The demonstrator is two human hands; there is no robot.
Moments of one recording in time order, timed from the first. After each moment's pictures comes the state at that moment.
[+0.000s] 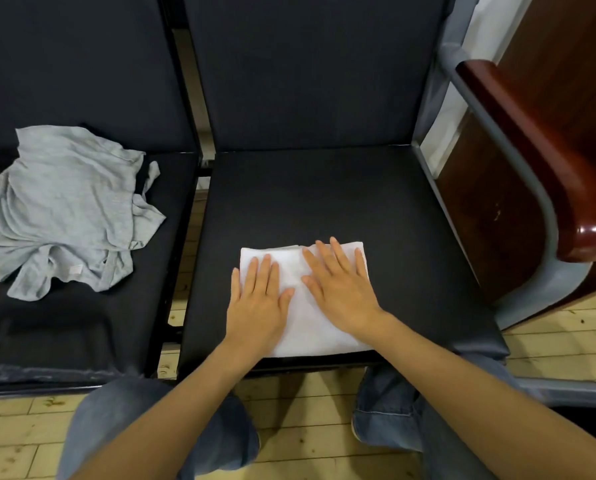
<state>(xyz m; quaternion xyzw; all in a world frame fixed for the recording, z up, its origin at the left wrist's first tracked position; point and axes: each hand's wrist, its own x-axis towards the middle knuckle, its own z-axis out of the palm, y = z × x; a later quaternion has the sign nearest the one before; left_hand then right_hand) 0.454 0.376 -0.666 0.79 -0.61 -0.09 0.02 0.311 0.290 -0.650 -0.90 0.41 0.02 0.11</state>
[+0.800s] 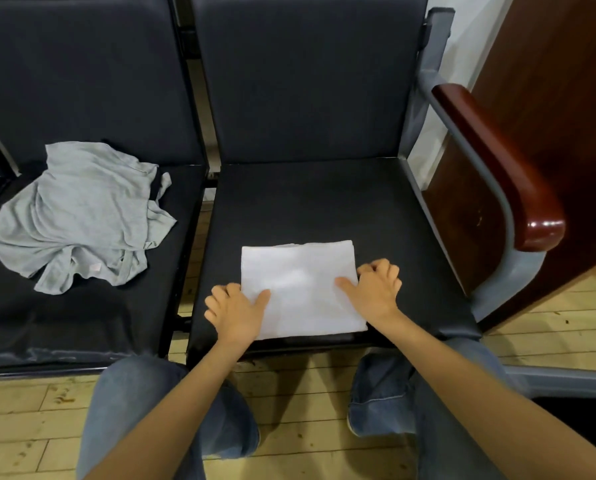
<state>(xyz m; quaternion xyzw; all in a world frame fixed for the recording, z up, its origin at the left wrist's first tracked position) 0.453 0.401 -0.656 0.91 -0.33 -0.19 0.17 0.266 0.294 -0.645 -0.74 0.64 -0.05 0.22</state>
